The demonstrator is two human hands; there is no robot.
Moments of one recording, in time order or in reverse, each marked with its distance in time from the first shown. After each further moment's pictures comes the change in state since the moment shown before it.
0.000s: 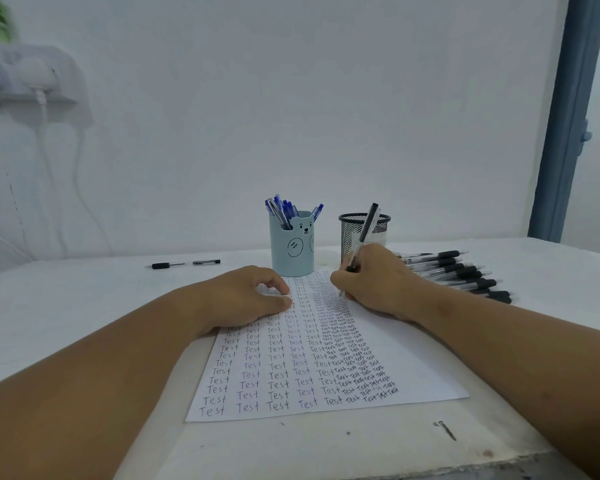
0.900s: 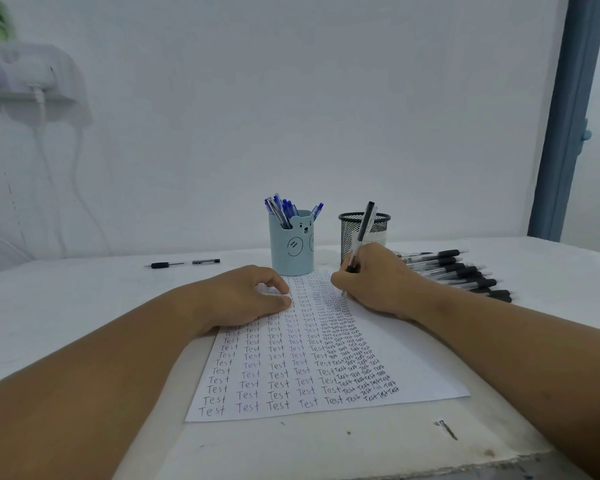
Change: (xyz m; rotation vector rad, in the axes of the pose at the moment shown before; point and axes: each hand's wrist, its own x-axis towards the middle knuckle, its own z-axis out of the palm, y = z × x) left_hand 0.001 0.001 0.000 -0.015 -0.004 -0.005; right_hand -0.002 -0.003 -0.001 -0.035 -0.018 0.013
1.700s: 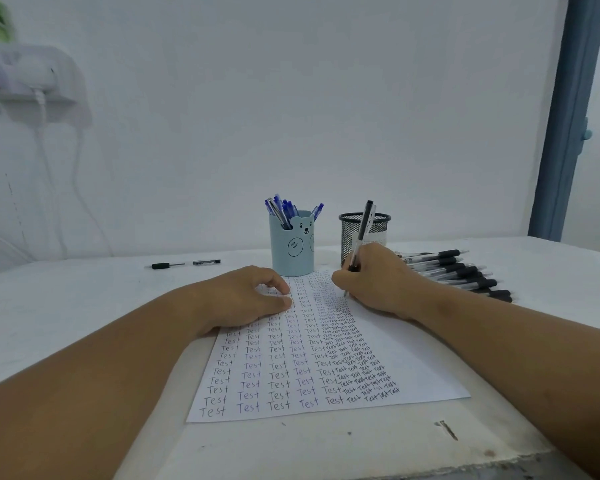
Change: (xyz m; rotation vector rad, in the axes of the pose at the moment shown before) left_hand -0.002 0.000 -0.001 0.013 -0.009 -0.011; right_hand 0.000 -0.001 -0.001 -0.013 0.017 0.011
